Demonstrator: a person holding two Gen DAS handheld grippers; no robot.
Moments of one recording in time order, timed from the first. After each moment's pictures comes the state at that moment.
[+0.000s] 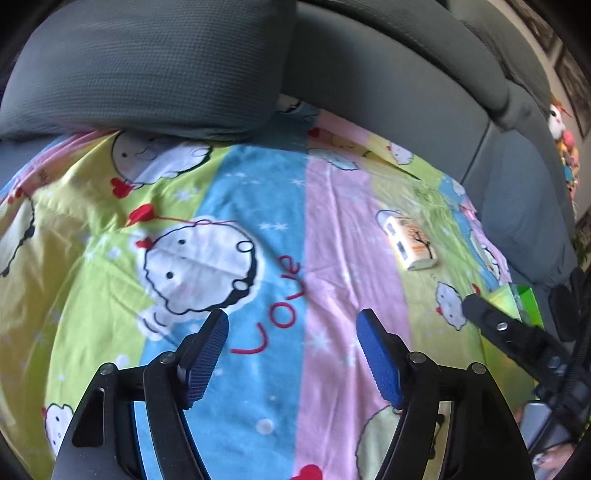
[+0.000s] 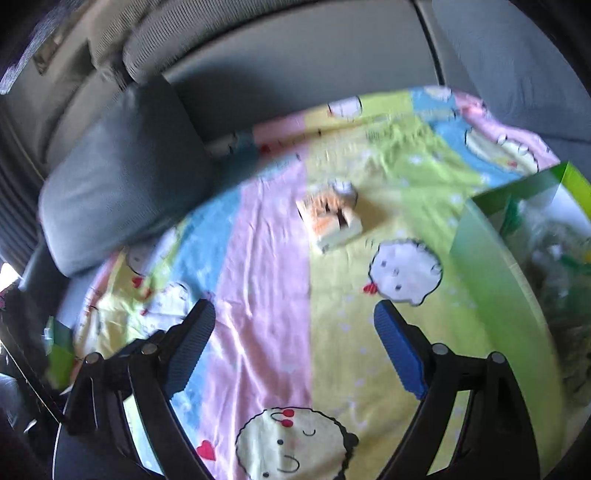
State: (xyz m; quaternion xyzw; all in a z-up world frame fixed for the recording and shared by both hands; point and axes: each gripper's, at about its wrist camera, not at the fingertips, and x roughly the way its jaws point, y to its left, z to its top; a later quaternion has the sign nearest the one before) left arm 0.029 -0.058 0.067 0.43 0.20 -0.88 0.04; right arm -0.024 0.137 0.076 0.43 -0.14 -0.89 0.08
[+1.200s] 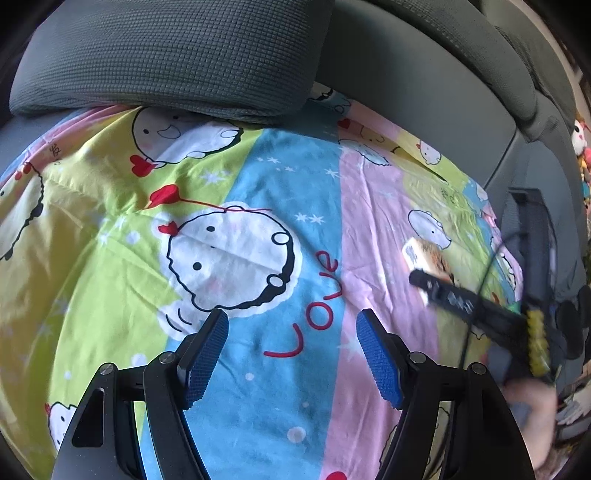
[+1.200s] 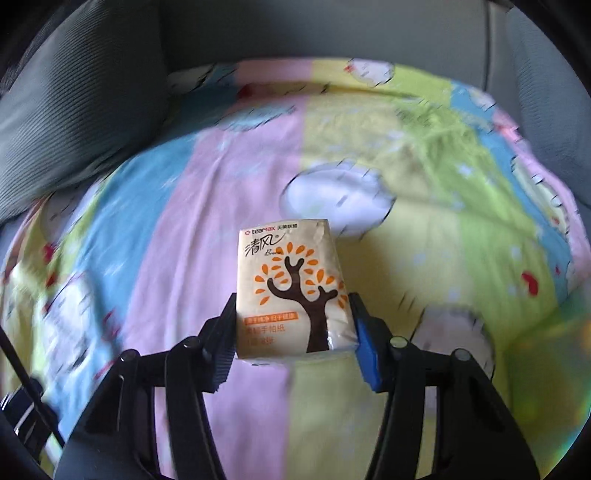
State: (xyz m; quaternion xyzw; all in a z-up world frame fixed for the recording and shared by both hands) left arm 0.022 -0.079 0.051 0.46 0.22 -0.86 0.06; right arm -0.117 0.092 0.024 0.50 0.00 -0.86 0.06
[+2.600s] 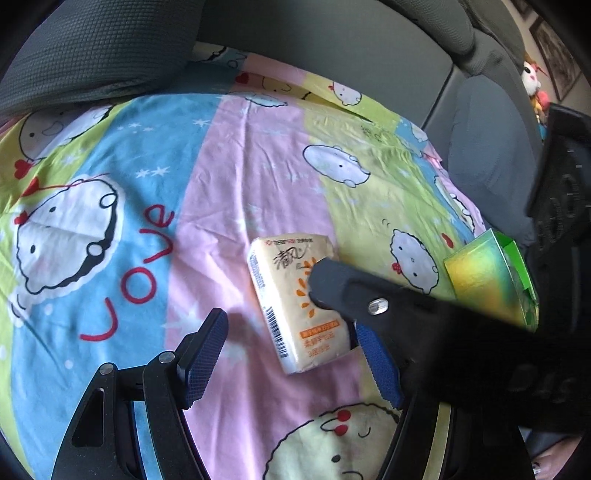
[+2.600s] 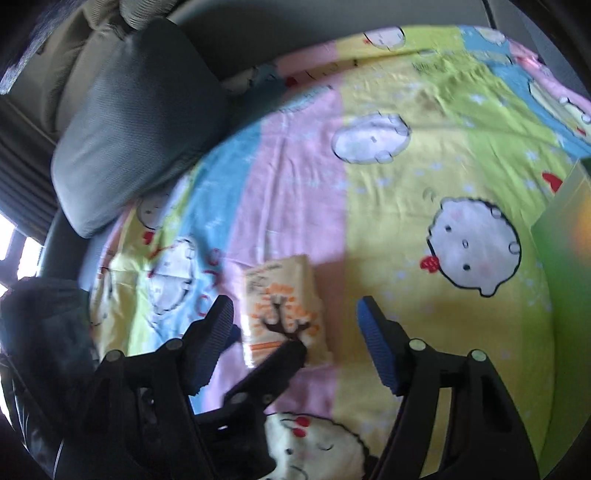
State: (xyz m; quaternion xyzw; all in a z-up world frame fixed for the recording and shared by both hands) left arm -0.013 0.020 0.027 0.48 0.19 -0.85 -0.07; right arm -0.061 0.126 0.037 0.52 -0.15 -0.82 0.17
